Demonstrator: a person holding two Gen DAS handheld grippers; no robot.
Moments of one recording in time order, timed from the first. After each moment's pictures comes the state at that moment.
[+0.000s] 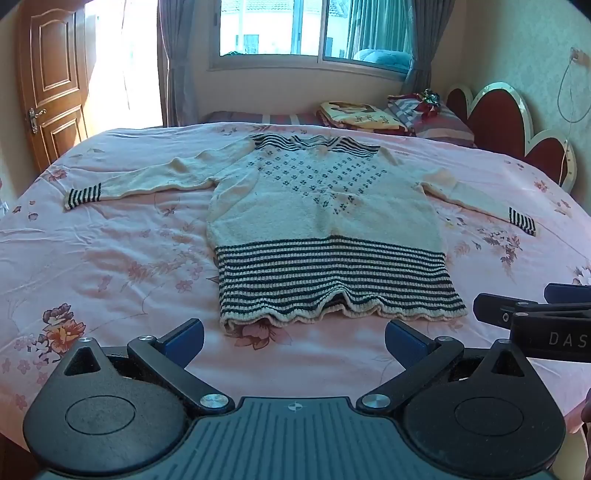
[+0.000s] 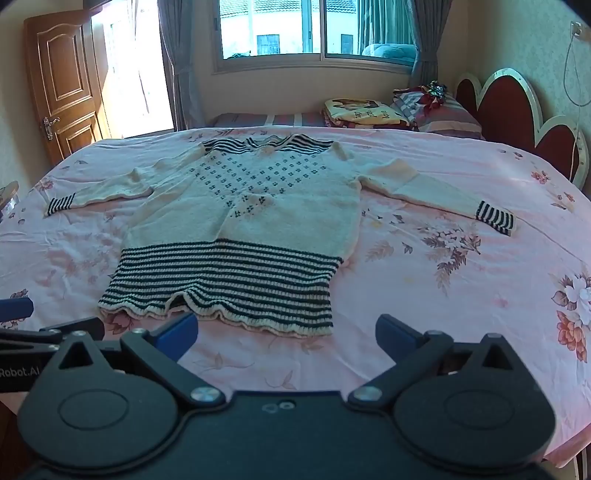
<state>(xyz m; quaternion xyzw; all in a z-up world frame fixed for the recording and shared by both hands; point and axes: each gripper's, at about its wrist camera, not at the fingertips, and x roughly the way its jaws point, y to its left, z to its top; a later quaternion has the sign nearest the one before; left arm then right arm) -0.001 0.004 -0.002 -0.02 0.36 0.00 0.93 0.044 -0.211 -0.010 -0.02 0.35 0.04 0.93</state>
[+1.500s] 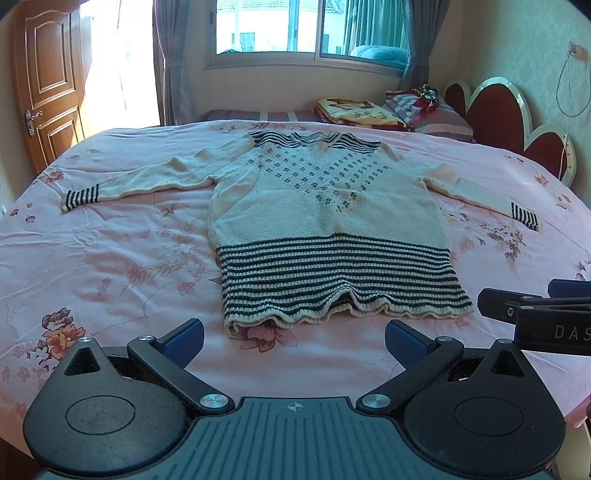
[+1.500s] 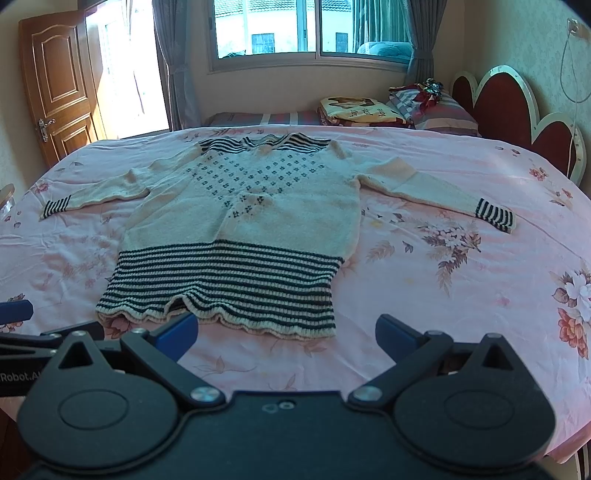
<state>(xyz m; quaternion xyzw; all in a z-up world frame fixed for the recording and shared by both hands) 0.005 0.008 -0.006 -0.01 0.37 0.00 0.93 0.050 -0.205 -0.012 -0.01 0.36 0.04 0.93</state>
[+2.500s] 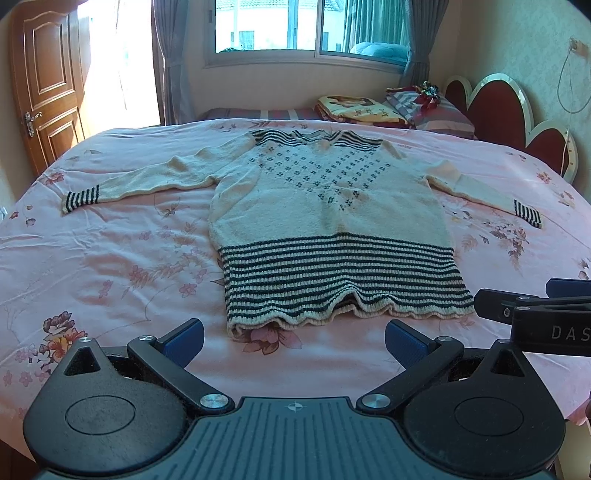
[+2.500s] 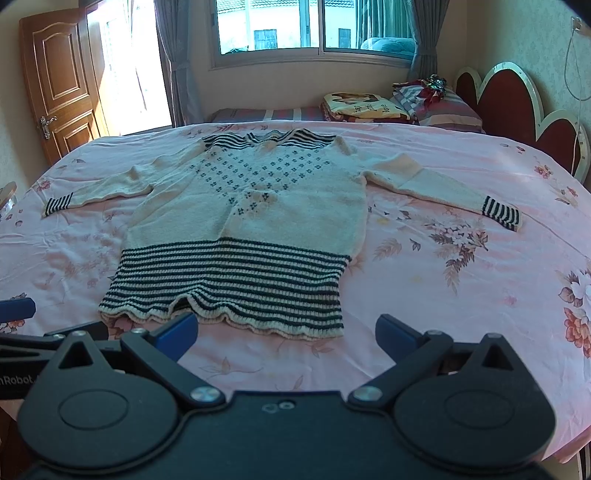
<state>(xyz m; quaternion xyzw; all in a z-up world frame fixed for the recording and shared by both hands) 0.010 0.009 -0.007 -0.01 0.37 0.00 0.93 0.055 -0.198 -0.014 -0.01 0.36 0.04 0.93</state>
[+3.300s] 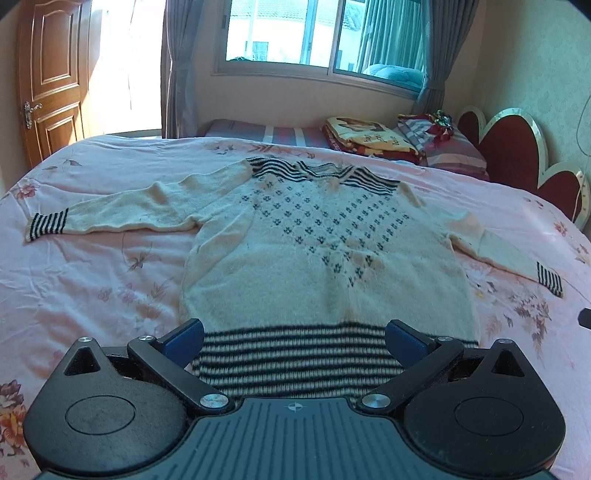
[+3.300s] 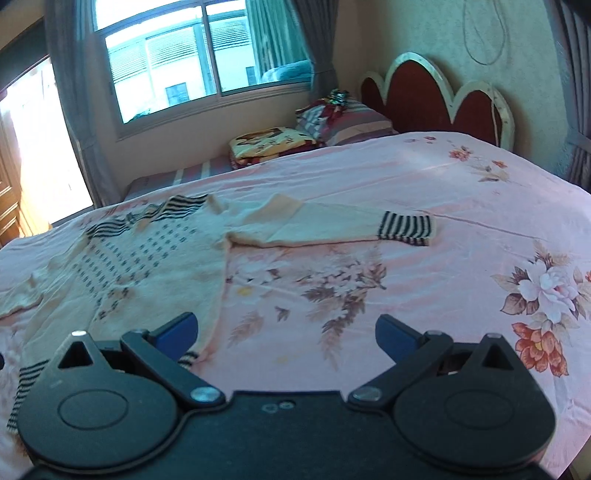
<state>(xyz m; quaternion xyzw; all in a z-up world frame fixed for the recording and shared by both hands) 0.135 0.007 -0.013 -0.05 0.35 0.01 0.94 0.135 -0.363 -0.022 0.11 0.29 -0.09 0.95</state>
